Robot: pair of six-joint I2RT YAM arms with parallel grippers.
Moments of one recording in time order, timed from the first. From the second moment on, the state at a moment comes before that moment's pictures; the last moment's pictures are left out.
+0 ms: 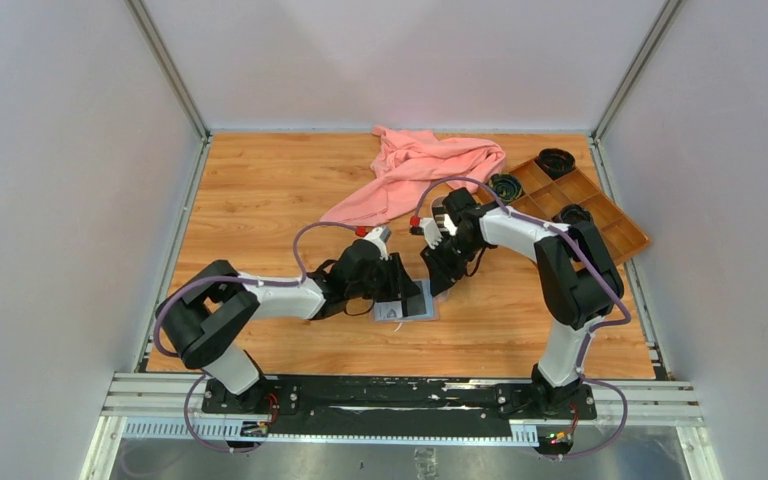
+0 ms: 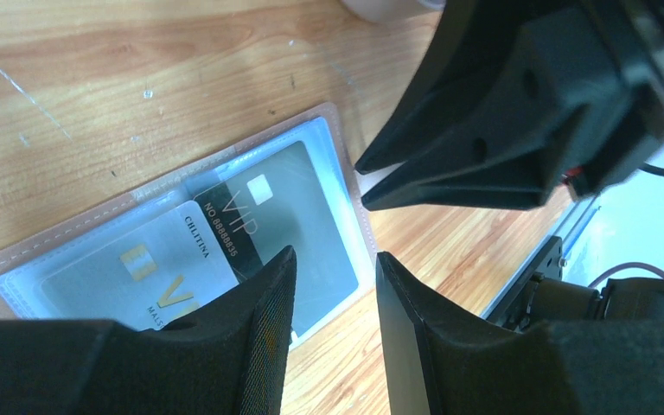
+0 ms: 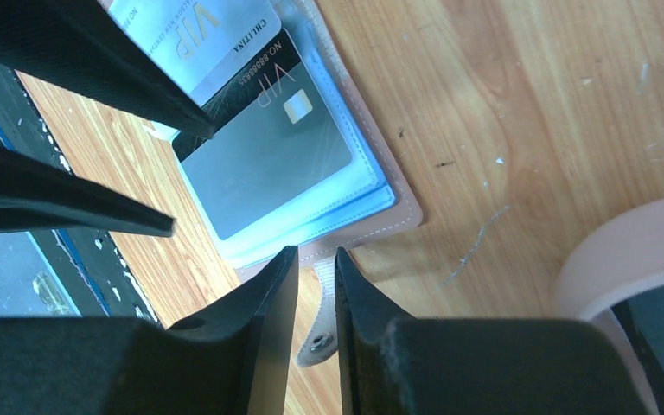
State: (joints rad) left arm -0.85 1.60 0.63 0.40 0.13 -0.88; right arm 0.47 1.81 1.14 -0.72 -0.65 -0.44
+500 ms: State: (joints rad) left arm -0.85 1.52 0.57 0.41 0.07 -0.81; right arm 0.43 1.81 1.14 -0.72 -0.83 -0.41
